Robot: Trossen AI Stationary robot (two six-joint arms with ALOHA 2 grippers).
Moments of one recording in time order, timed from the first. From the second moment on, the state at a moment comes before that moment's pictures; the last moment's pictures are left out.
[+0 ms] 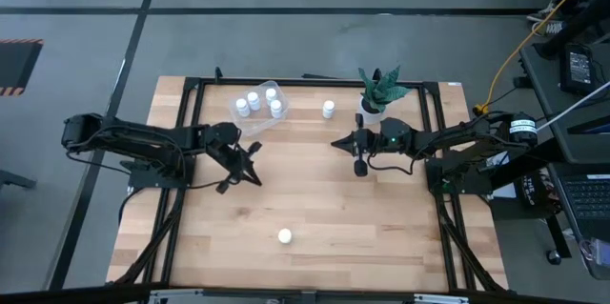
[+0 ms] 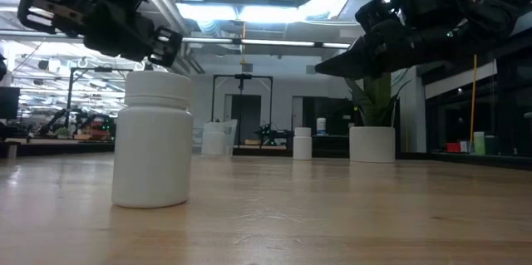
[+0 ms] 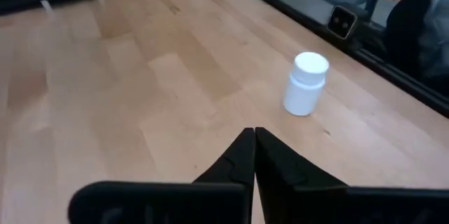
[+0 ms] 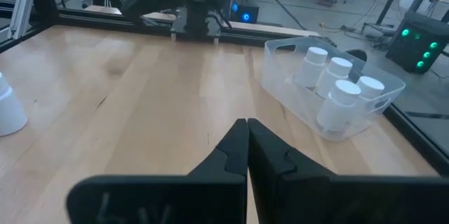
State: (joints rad) left arm 0.12 1.02 0.41 0.06 0.58 0.34; right arm -0.19 1.39 0.39 0.82 -0.14 -0.16
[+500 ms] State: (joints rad) left arm 0.09 1.02 0.35 0.19 0.68 0.35; right arm -0.19 1.39 0.39 0.81 -0.15 -0.16
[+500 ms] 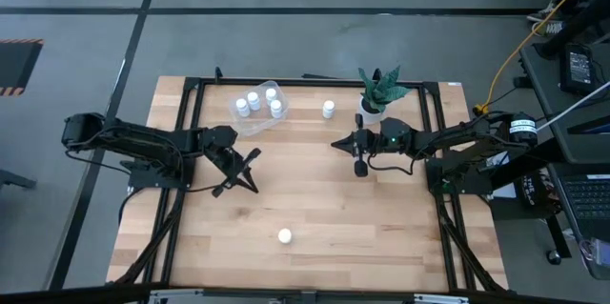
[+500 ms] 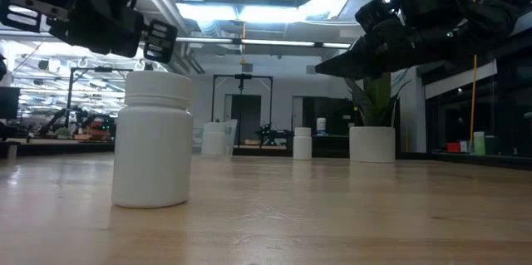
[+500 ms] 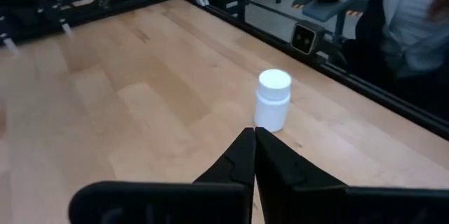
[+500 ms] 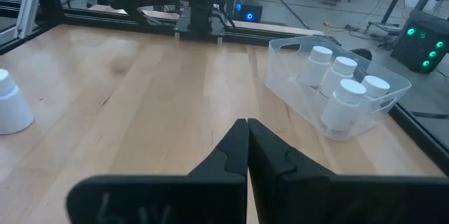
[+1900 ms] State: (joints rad) left arm 0.02 1.10 0.35 0.34 0.61 0.23; right arm -0.19 1.39 0.39 0.79 -0.16 -0.13
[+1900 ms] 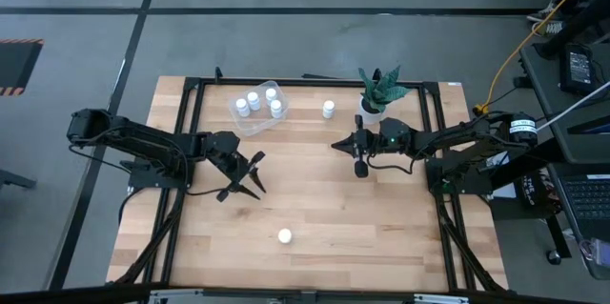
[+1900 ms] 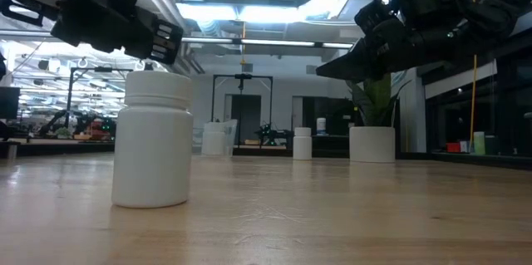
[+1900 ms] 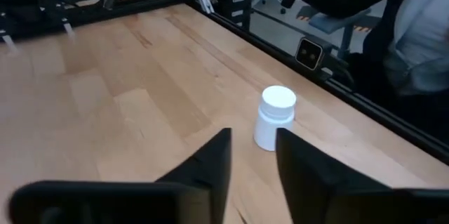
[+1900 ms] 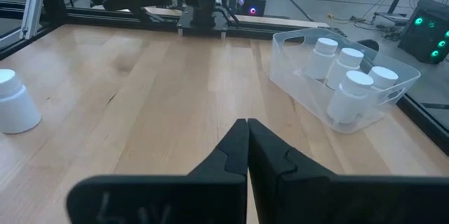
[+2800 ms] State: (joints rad) left arm -0.18 1.10 0.35 0.34 0.29 0.18; right arm -0.19 1.39 0.39 0.79 -0.16 -0.08
